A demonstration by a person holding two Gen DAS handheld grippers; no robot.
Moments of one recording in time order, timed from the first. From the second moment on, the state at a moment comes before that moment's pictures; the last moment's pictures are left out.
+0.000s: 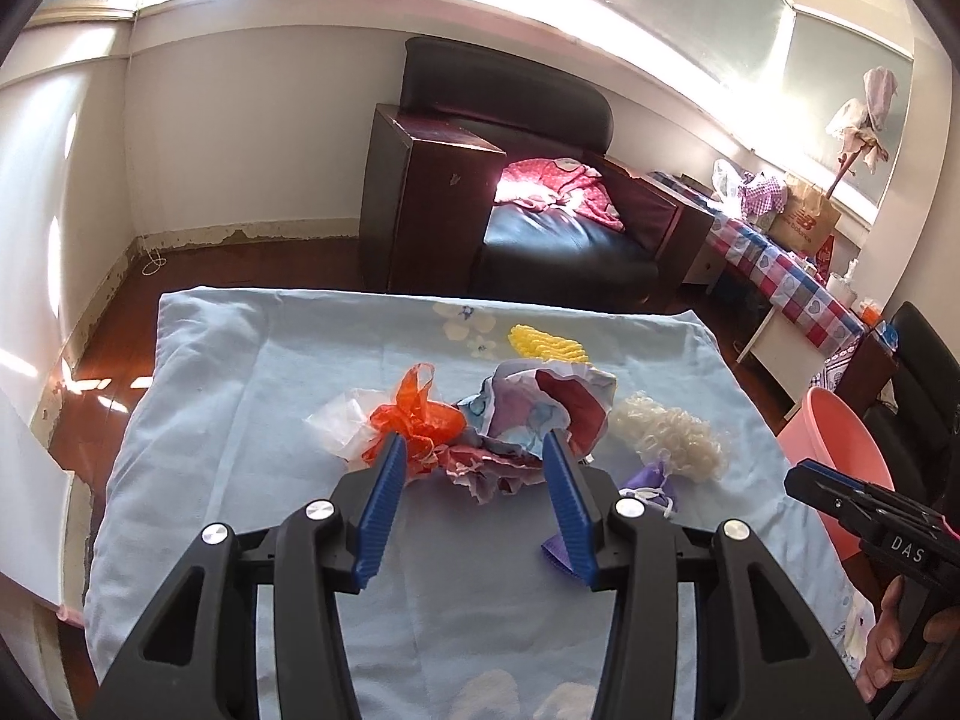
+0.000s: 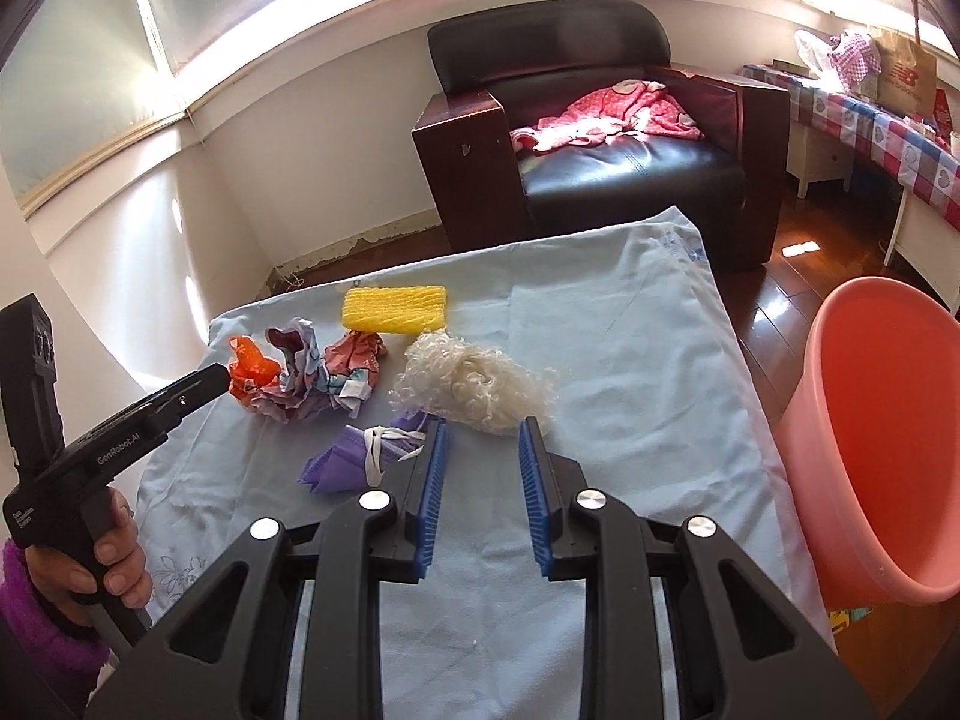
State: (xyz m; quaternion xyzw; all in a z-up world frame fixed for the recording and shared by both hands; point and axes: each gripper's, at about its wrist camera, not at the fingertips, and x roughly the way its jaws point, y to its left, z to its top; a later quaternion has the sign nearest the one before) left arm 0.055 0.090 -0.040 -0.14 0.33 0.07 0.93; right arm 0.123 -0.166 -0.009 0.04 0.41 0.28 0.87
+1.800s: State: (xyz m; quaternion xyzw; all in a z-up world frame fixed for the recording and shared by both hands) left arm 0.041 0.125 -0.042 -0.13 0.33 0.02 0.94; right arm 0.139 -0.039 -0.018 0.04 0.43 0.36 0.83
